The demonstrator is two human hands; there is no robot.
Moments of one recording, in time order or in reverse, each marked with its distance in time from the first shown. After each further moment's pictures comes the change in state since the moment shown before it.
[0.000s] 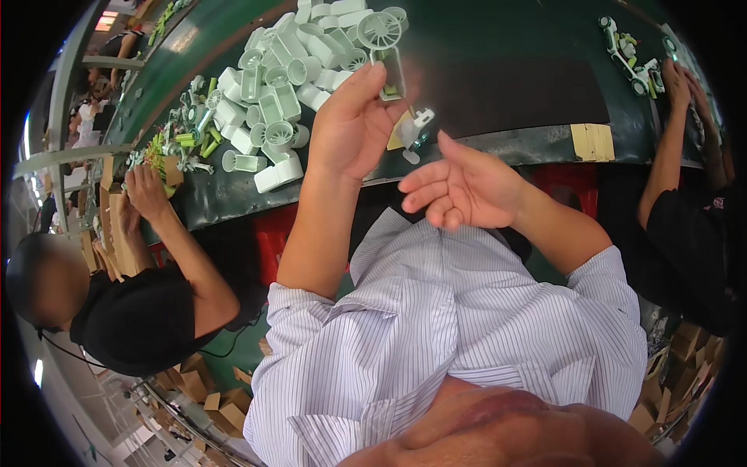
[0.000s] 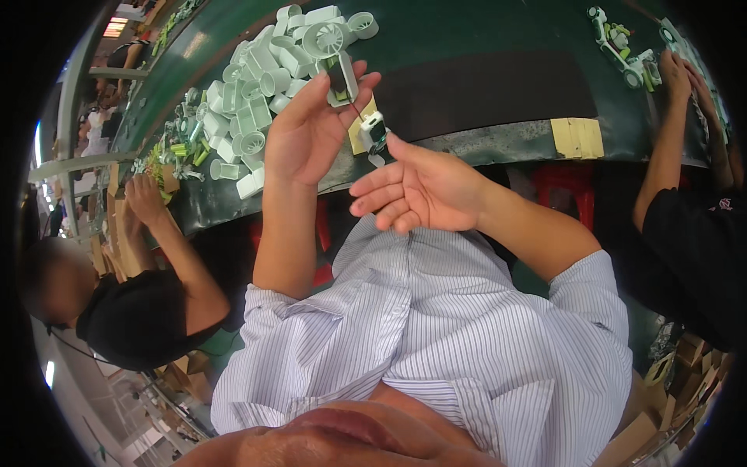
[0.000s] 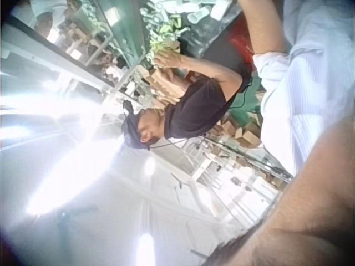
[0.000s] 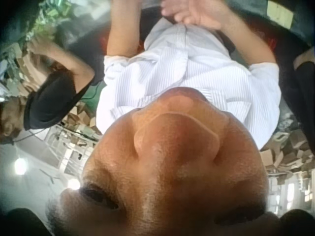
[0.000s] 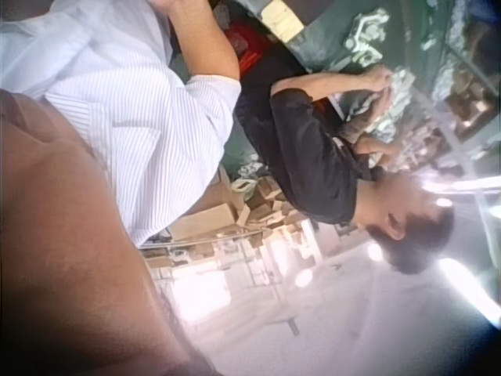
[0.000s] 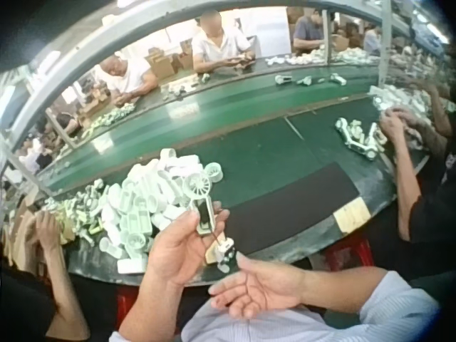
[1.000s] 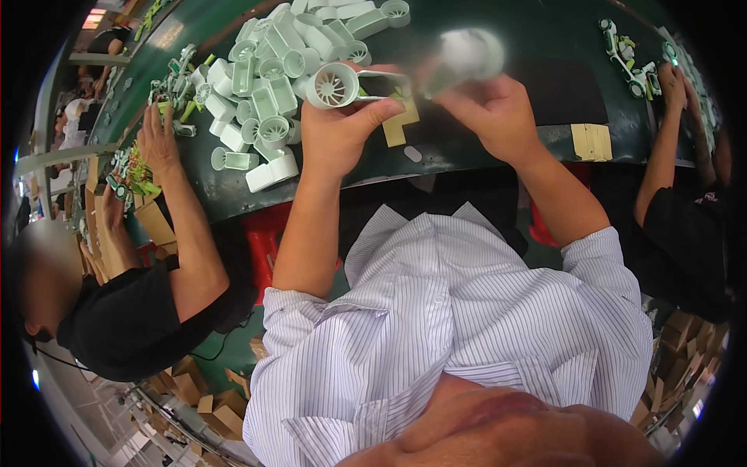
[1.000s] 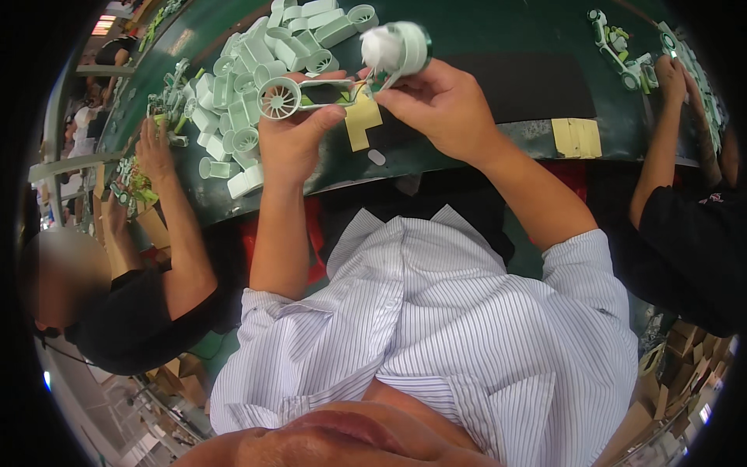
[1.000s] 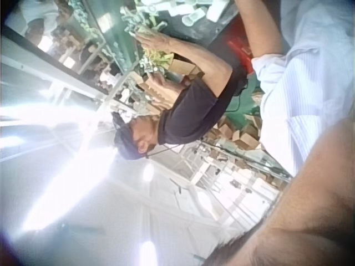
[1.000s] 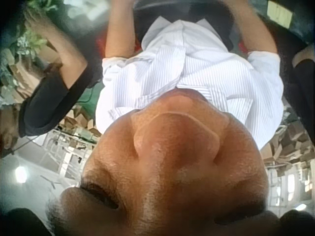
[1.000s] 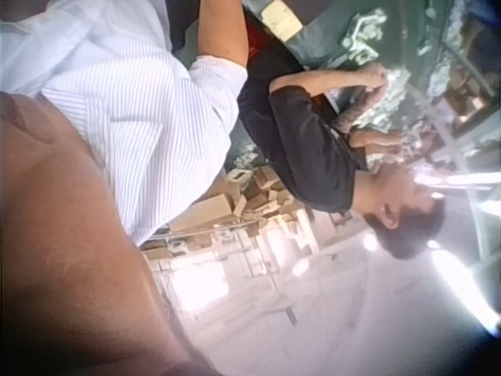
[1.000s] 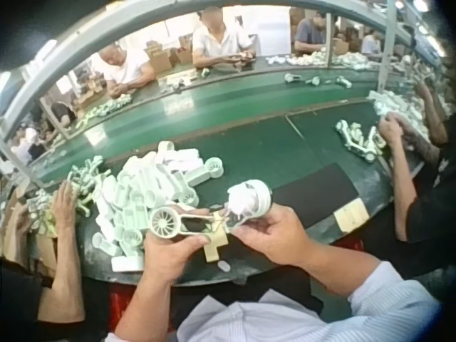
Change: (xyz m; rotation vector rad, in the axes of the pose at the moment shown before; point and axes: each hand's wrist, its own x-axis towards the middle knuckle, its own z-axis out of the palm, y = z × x) left_hand -0.007 -0.006 -0.041 0.457 -0.022 0.341; right_hand 0.020 -0.047 0.009 -1.208 0.353 -1.038
